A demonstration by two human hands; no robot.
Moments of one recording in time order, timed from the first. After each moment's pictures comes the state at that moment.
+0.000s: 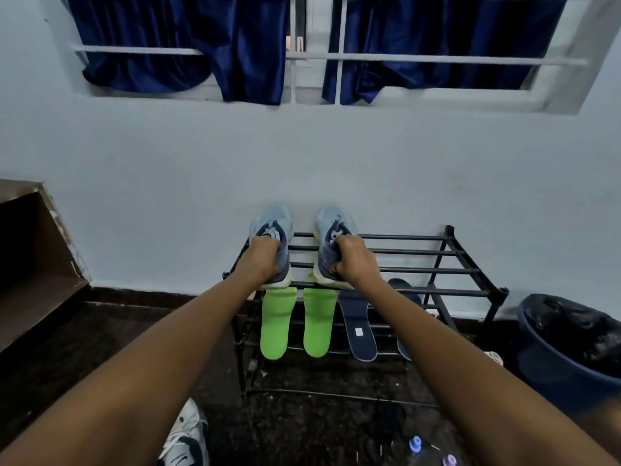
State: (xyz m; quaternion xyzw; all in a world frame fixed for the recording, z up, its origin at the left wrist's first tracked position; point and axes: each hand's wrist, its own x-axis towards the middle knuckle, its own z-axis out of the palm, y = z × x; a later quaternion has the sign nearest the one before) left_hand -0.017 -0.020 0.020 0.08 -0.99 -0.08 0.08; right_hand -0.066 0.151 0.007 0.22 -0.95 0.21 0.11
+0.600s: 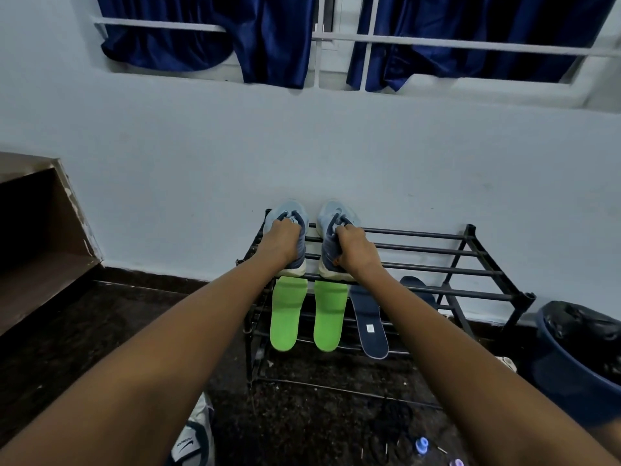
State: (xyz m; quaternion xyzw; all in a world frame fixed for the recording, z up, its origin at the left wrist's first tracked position) left_hand -0.037 -0.027 0.014 0.08 -0.99 -0.05 0.08; right_hand -0.072 0.117 0.006 0.25 -0.96 0.11 0.10
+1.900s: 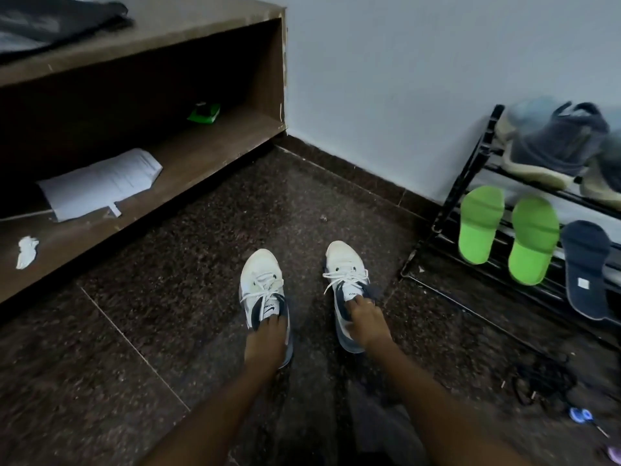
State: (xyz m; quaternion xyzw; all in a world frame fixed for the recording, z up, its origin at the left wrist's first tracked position) left_hand 0.361 -0.164 -0.298 0.35 -0.92 -0.10 -0.15; right_hand 0.194 -0.053 -0.268 0.48 -0.87 -0.01 -0.15
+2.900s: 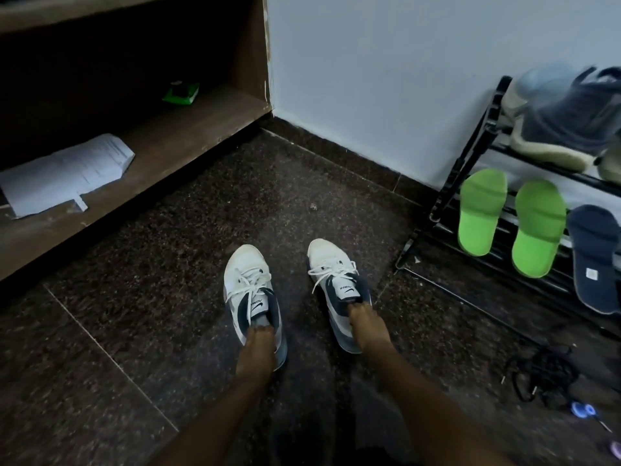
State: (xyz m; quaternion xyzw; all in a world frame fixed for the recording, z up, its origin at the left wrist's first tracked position) left_hand 0.350 -0.161 -0.343 0.45 -0.84 -0.28 -0.07; right_hand 0.172 -0.049 -0.300 0.42 -0.88 -0.04 -0.21
